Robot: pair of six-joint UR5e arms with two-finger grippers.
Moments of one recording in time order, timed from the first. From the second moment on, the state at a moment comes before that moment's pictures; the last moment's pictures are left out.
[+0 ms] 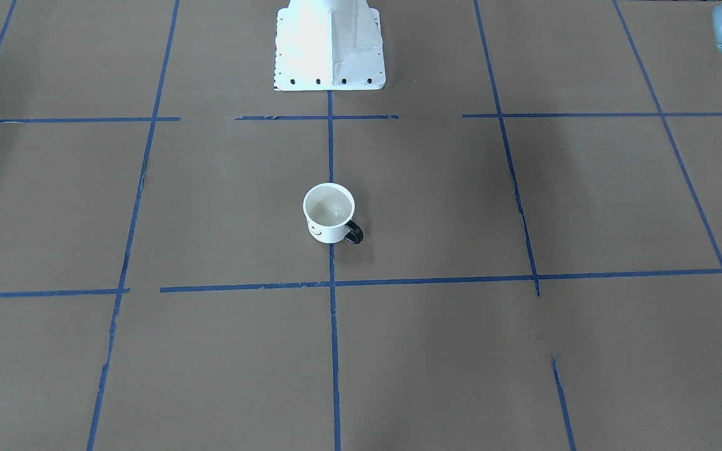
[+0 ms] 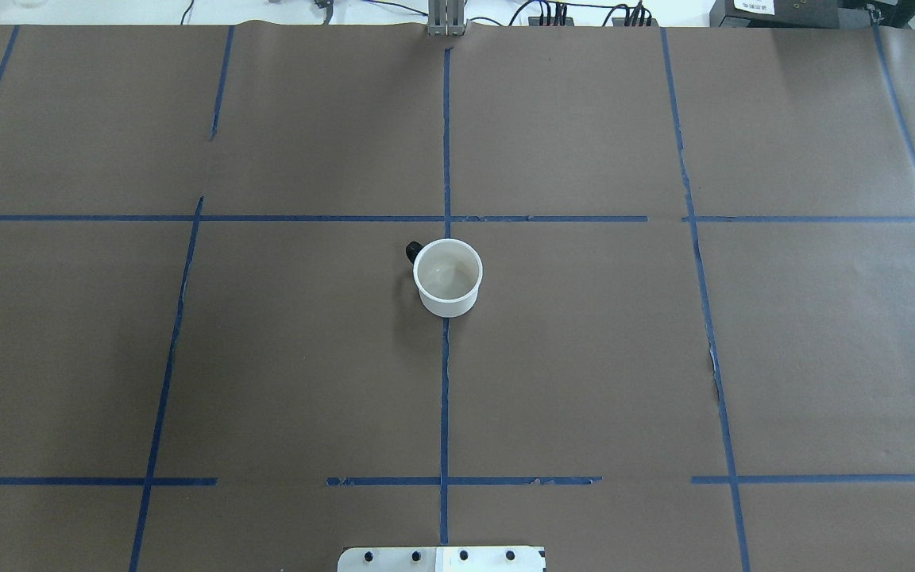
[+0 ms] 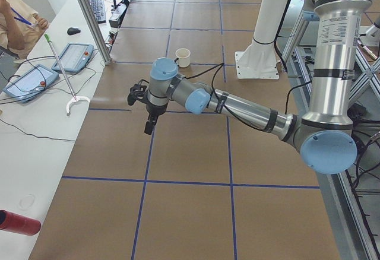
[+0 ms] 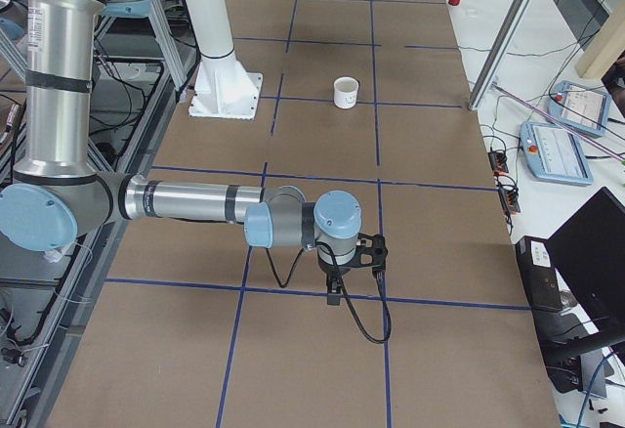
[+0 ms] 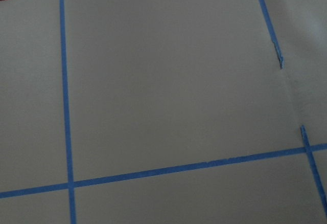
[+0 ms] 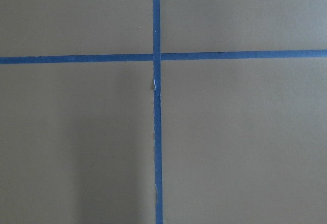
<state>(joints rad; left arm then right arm) -1.41 -1.55 -1.87 -1.78 -2.23 -0.25 1.57 -1.70 1.68 -1.49 2.35 0.08</state>
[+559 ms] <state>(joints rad) -1.61 -1.42 -1.79 -1.79 -2.28 0.02 1.57 -1.70 1.68 -1.49 2.35 0.08</state>
